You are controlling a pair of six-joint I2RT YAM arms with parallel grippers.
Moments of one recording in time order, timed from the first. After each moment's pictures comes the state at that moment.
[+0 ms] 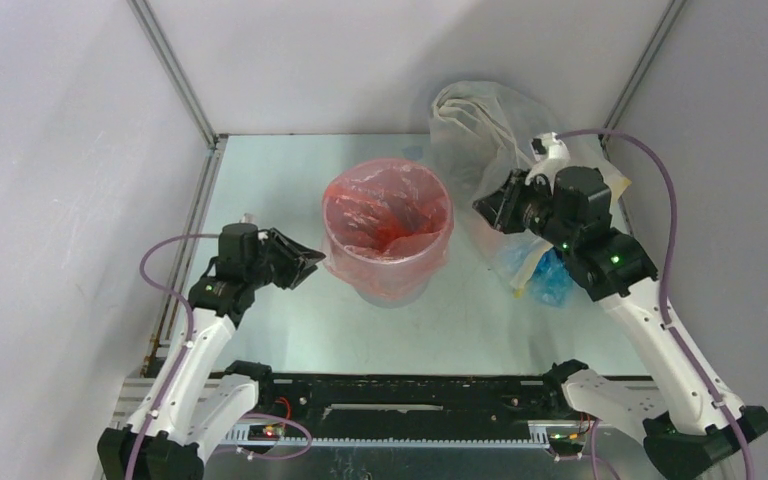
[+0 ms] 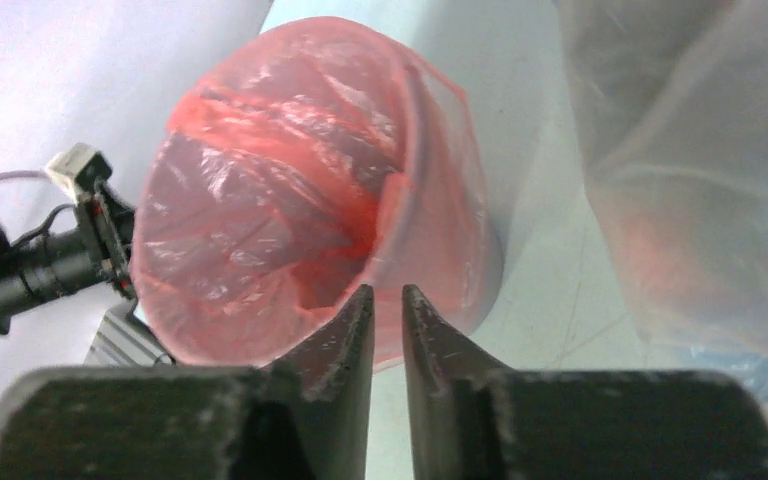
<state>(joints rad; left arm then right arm) -0.16 0.82 0.68 -0.52 0.29 -1.08 0.42 0.98 1.16 -0.52 -0.16 0.52</state>
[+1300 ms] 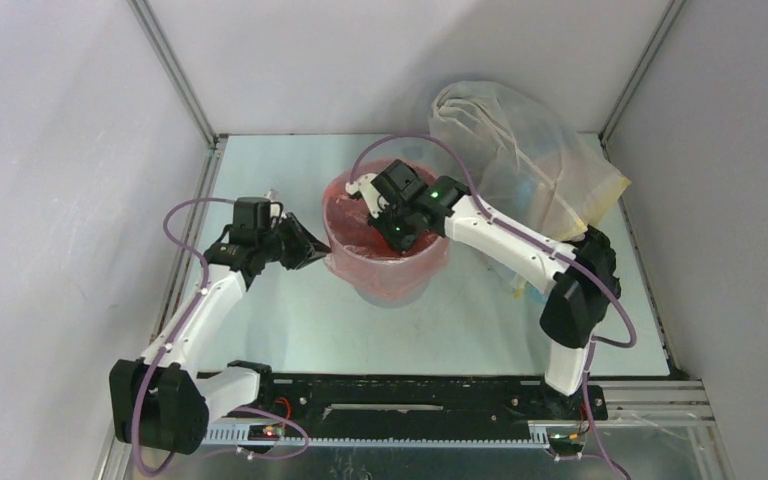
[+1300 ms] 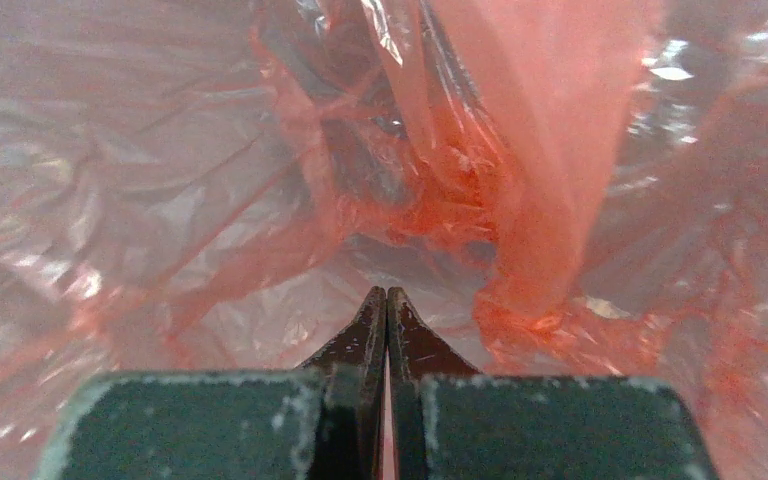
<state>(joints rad) -0.15 1.11 0.83 -0.50 0.37 -0.78 0.85 1.82 1.73 -0.89 -0.07 -0.06</state>
